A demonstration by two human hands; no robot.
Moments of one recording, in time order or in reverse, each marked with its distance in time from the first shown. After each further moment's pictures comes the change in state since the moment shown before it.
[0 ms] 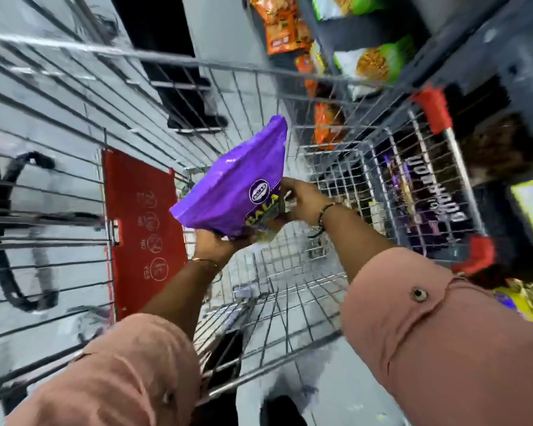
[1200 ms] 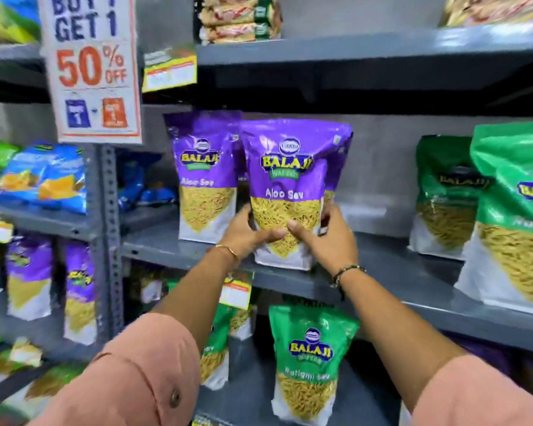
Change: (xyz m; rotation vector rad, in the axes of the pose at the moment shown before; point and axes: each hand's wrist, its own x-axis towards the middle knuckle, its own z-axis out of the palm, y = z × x) left_hand -0.365 0.526 0.318 -0.099 -1.189 1.120; right_hand -0.573 -0.037 -0.382 0.053 1.933 0.099
